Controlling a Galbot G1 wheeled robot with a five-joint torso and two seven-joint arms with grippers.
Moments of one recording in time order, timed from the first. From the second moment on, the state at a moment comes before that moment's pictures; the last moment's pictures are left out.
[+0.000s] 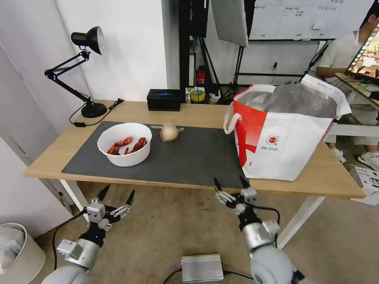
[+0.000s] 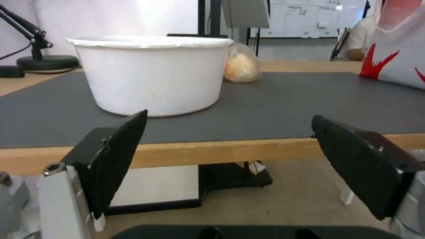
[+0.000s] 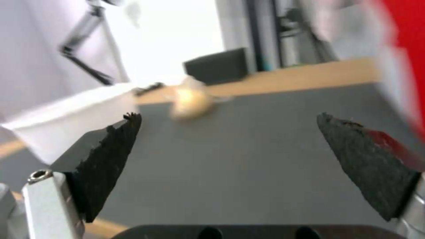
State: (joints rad) left arm 1.68 -1.15 -0.63 -1.99 -0.43 -0.25 0.16; right arm -1.19 1.02 0.00 1.98 0.61 0.15 0.25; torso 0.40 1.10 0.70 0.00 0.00
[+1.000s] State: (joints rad) left arm 1.70 -1.21 -0.65 -1.98 -0.39 -0.26 0.16; right arm -0.22 1.42 -0.32 0.99 0.85 -0.08 -0.05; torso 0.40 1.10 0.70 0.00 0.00
